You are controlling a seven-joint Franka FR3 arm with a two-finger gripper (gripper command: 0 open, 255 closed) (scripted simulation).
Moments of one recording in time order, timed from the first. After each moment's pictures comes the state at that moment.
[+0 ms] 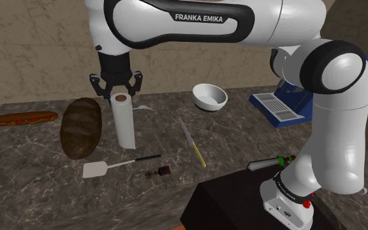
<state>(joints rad) 0.37 0.55 0.52 -1.18 -0.25 1.65 1.10</state>
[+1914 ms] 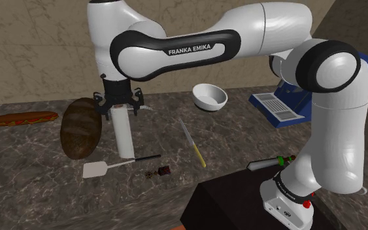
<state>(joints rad) 0.34 0.56 0.51 -1.35 -0.26 1.83 1.11</state>
